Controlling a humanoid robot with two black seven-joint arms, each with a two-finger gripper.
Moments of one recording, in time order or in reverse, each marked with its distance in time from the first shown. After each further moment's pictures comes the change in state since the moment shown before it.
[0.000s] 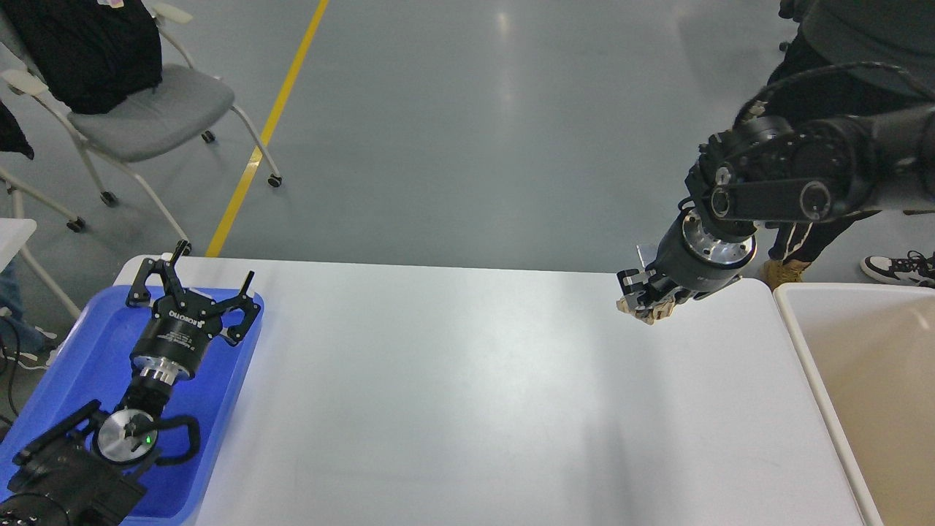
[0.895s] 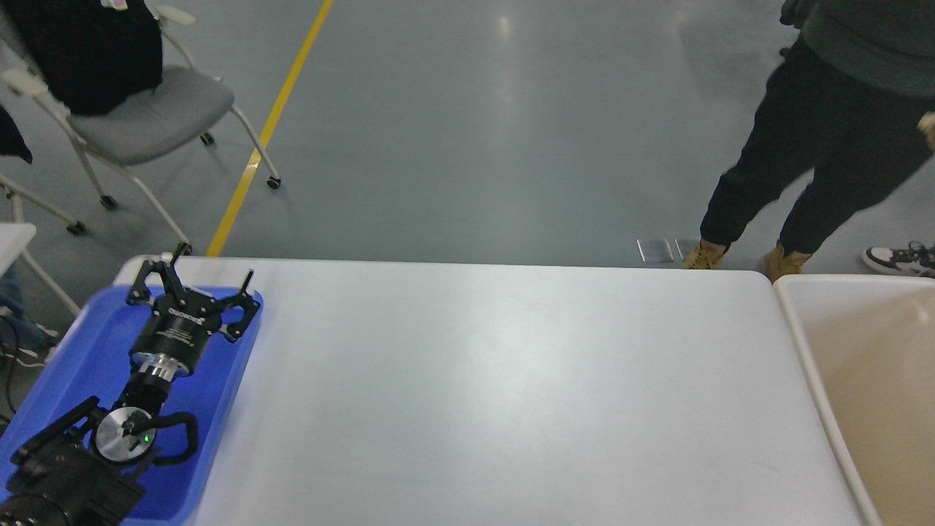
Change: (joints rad) left arm 0.000 0.000 0.000 0.000 0.000 0.000 0.000; right arm 0.194 -0.732 -0.069 -0.183 -0.082 -0.083 -0.030
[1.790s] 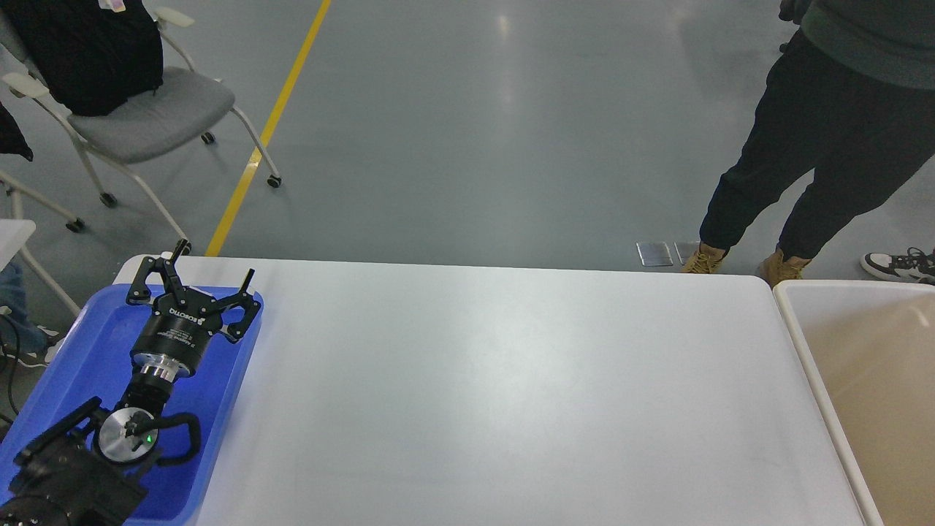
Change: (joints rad) left arm 0.000 -0.001 -0.001 0.000 0.000 0.001 0.000; right arm -1.388 0.314 0.914 -0.880 0.520 -0.632 -0.080
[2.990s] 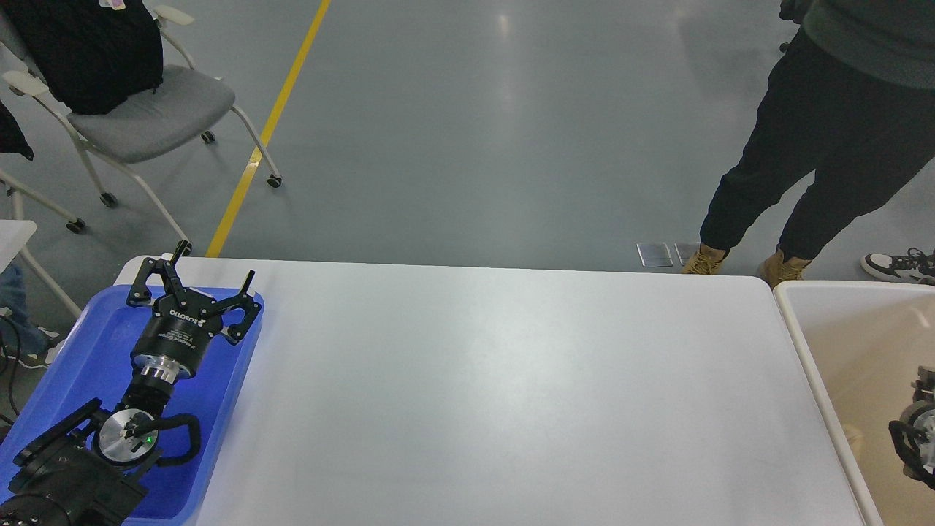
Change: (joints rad) left arm 0.000 0.000 0.000 0.000 0.000 0.000 0.000; right arm -0.242 0.216 0.396 -0.168 0.000 0.035 -0.005
